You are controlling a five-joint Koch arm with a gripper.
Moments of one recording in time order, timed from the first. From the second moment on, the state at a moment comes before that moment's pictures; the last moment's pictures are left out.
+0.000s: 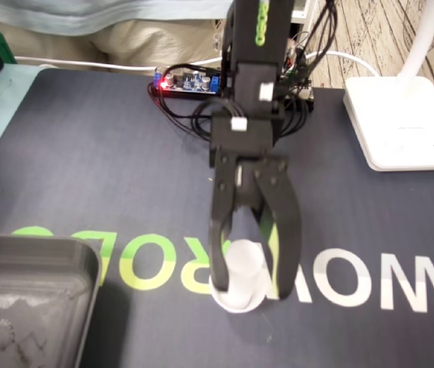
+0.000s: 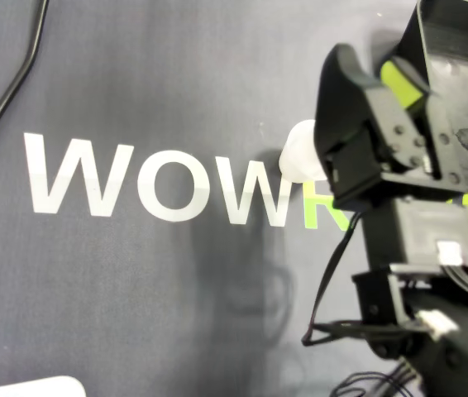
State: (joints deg) arm -0.8 103.1 153.1 -47.9 -86.6
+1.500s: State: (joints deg) arm 3.2 133.1 171.4 8.3 -7.0
